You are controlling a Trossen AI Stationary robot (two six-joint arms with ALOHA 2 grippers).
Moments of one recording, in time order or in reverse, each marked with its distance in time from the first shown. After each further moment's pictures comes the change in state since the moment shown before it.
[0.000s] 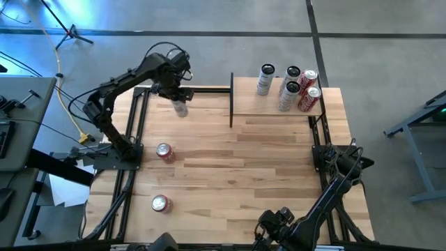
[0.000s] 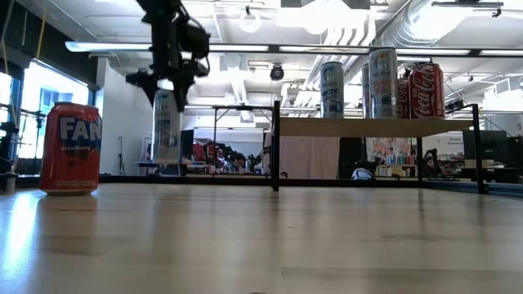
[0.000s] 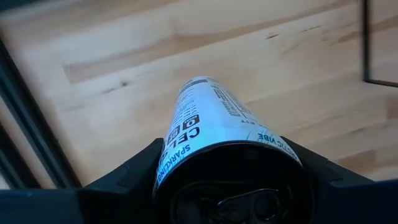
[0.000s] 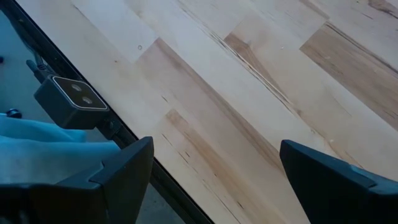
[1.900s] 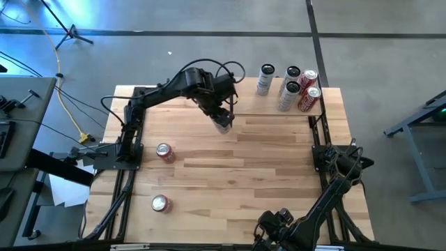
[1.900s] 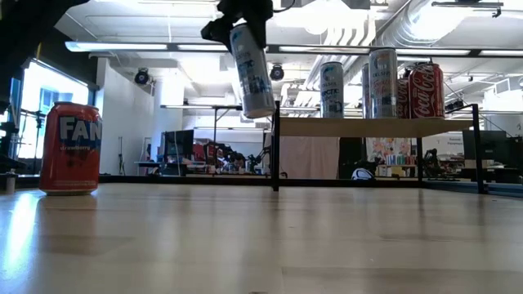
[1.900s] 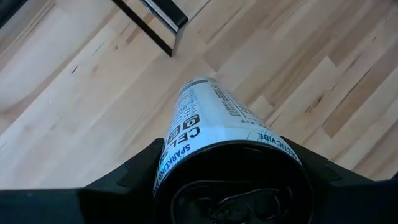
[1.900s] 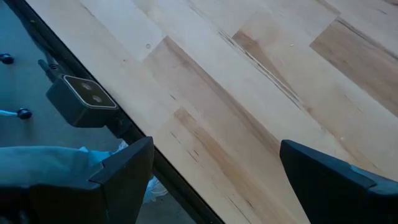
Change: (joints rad) left arm -0.522 0.389 0.802 -0.226 -0.010 -0.006; right arm 0.000 0.000 0.000 0.028 -0.003 0.000
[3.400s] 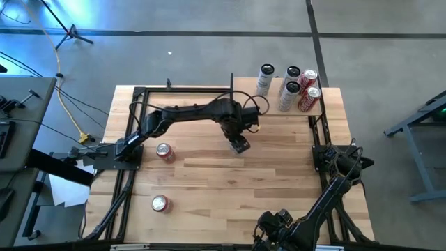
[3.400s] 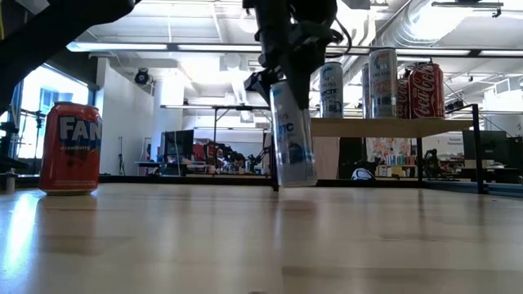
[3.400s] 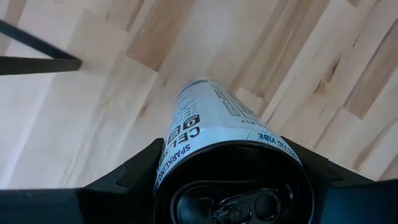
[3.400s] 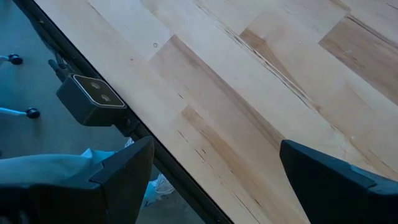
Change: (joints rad) left arm -0.109 0.269 -0.032 0.198 0.062 0.149; right arm 0.000 0.000 0.000 0.024 -0.002 0.000
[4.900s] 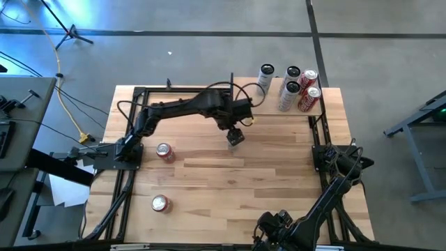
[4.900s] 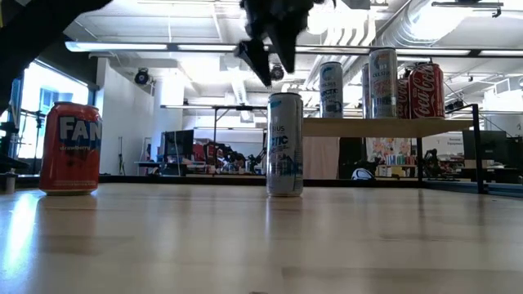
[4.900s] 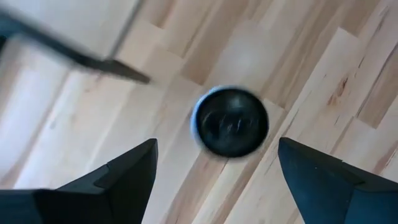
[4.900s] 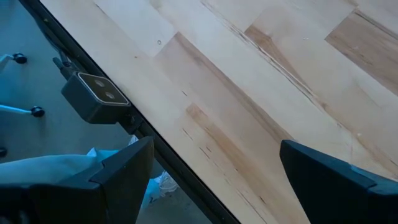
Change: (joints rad) left arm -0.014 -0.132 0.032 -0.077 -0.181 0.014; right arm 0.000 0.000 0.000 0.015 -0.008 0.000
